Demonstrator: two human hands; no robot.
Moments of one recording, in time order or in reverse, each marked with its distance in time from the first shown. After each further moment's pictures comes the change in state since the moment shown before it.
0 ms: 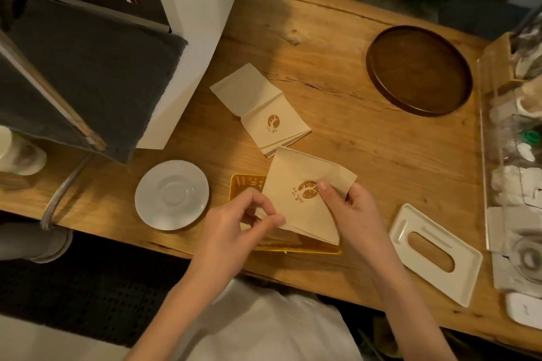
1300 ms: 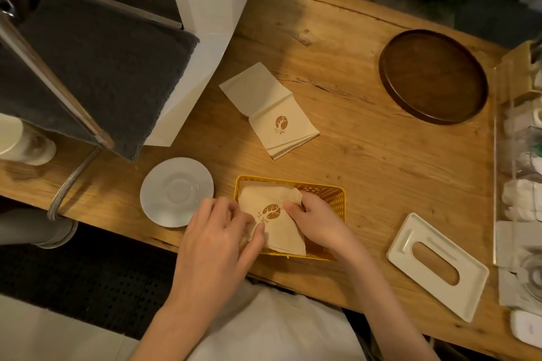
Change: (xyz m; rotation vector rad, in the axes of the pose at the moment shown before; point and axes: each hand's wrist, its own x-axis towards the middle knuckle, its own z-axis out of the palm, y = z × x) left_hand -0.019 -0.018 -0.004 0.796 0.145 0.128; right_hand 0.038 0.026 0.036 -0.552 -0.376 0.123
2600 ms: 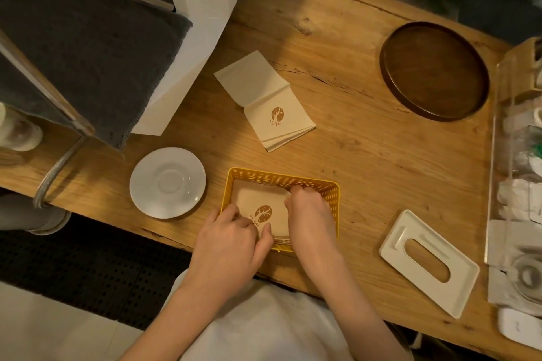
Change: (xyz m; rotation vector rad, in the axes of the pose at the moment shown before) left_hand 0.008 0.013 0.034 0.249 -0.237 0.080; right_hand -0.007 0.000 0.020 -0.616 0.350 -0.023
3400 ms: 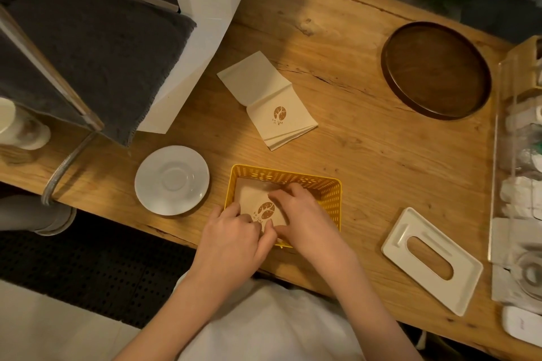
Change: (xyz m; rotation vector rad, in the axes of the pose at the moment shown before) left_hand 0.002 -0.001 0.007 0.029 0.138 0.049; right_hand -0.005 0.003 -0.005 0.025 -0.196 -0.275
